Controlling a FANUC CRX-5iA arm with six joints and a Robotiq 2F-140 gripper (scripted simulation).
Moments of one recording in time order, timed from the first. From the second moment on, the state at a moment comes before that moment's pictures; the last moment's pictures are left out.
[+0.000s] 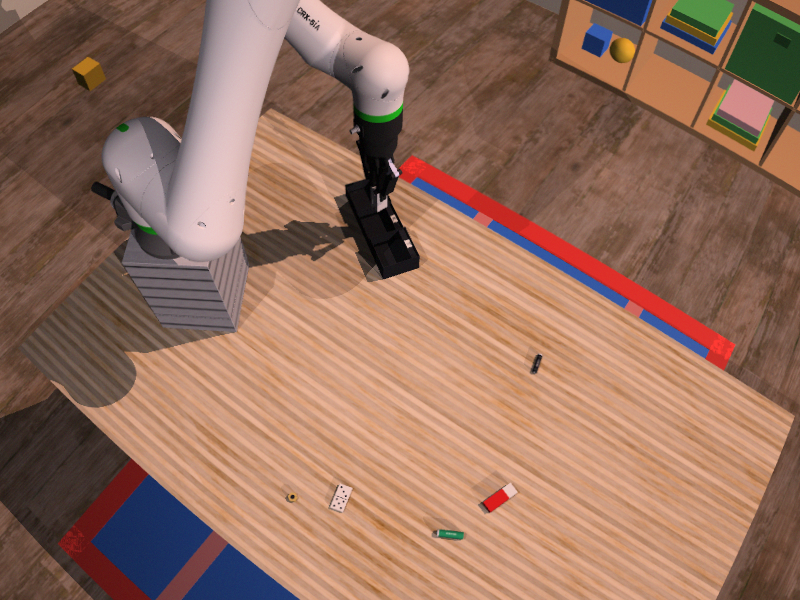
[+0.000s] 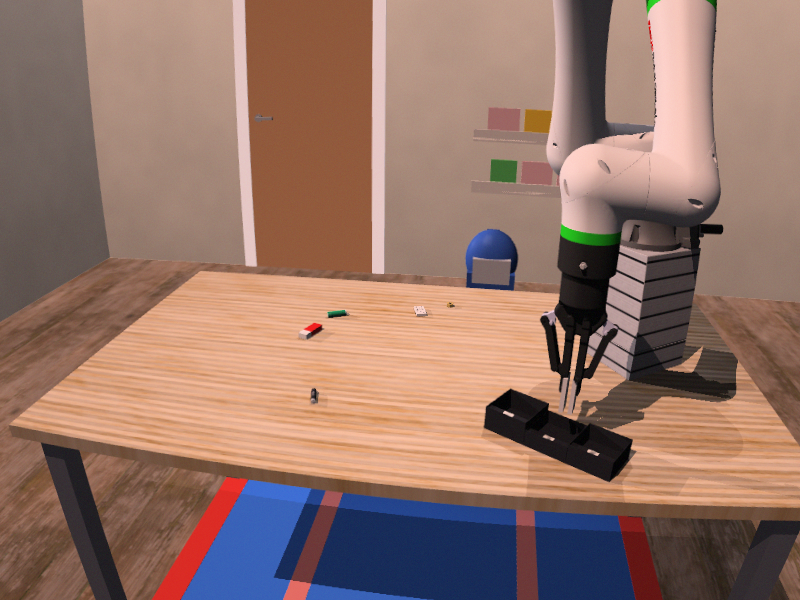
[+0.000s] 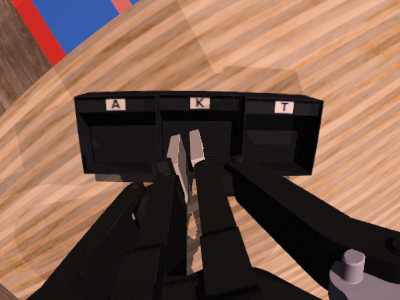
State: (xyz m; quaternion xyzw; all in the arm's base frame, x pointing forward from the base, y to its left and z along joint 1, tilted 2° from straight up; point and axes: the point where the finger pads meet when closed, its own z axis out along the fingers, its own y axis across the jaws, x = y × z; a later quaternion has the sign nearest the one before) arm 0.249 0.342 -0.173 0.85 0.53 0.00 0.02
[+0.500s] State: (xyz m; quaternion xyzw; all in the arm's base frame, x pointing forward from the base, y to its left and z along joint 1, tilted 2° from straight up) arm 0.205 0.379 -0.175 0.85 0.53 0.00 0.02
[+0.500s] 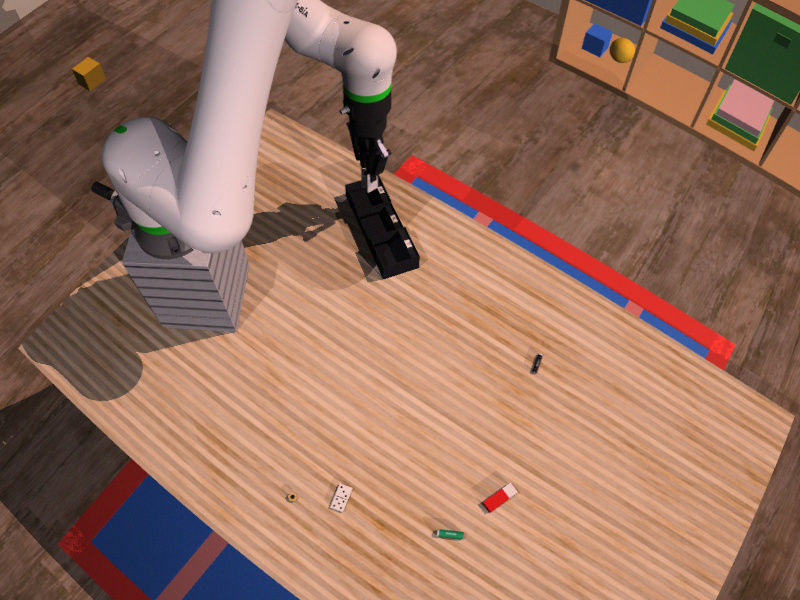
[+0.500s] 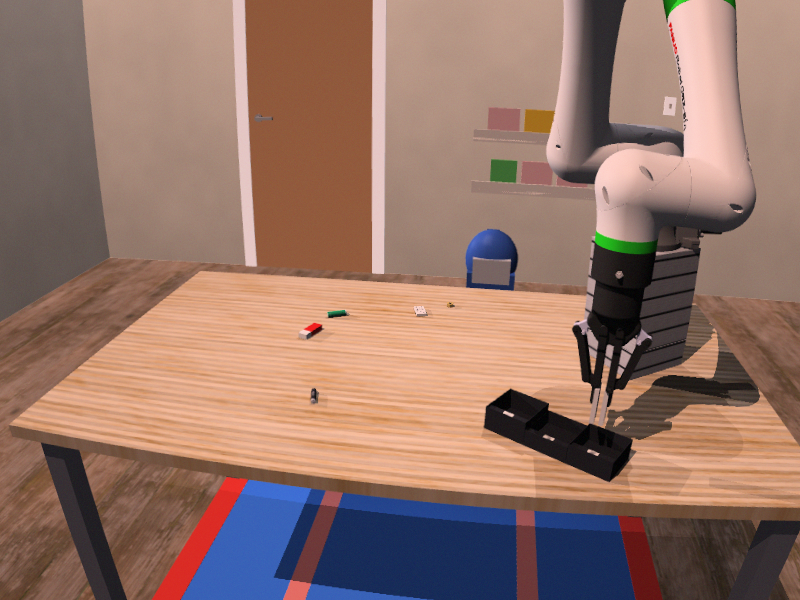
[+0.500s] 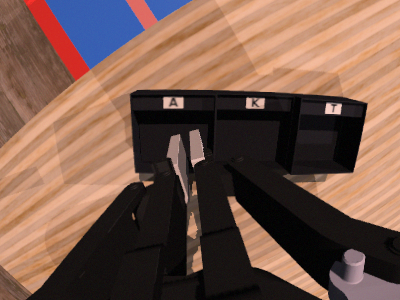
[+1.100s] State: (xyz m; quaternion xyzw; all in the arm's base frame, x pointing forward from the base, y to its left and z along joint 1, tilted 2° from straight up) arm 0.188 0.393 -0.198 0.85 0.53 0.00 0.02
